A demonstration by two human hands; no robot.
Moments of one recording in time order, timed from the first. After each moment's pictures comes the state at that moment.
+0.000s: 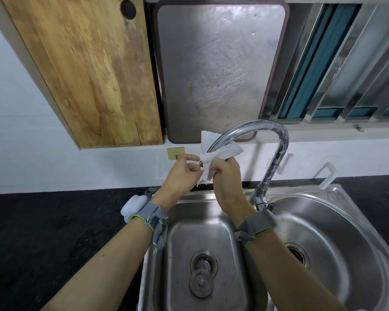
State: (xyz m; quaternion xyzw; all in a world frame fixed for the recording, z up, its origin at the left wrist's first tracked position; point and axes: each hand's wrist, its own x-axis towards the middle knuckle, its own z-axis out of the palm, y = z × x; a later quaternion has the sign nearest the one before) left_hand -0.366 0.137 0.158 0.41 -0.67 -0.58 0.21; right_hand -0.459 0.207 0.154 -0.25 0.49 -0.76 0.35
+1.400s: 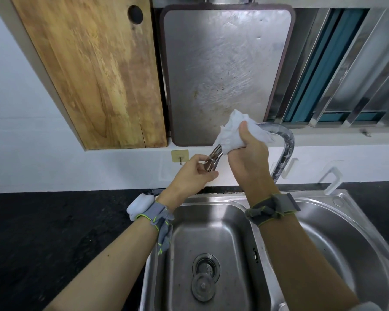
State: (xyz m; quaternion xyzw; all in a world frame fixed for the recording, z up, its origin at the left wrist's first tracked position) left_hand -0.373 0.143 0.172 0.38 -0.72 -0.55 0.20; right_hand -0.493 0.194 0.215 -0.07 0.33 -0.86 0.39
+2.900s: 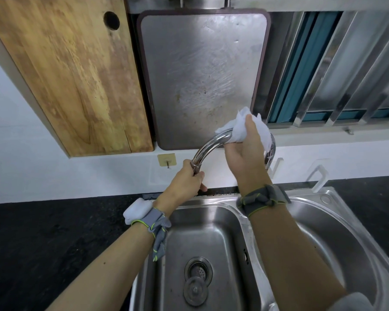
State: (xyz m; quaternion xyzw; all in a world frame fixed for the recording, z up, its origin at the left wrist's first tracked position) left_hand -0.397 0.149 0.164 0.40 -0.74 -0.53 0.13; right_hand -0.528 0.206 0.214 -0.06 0.40 -0.85 0.33
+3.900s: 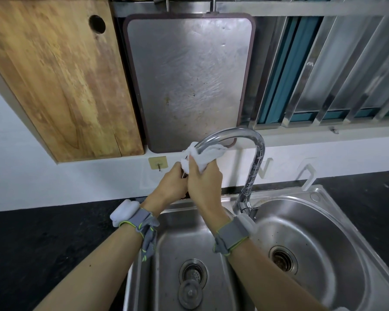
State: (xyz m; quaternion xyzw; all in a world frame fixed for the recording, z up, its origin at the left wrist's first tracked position) left_hand -0.392 0.143 0.166 0.38 -0.78 -0.47 0.15; right_hand -0.452 0.212 0.174 -0.27 0.69 -0.65 0.15
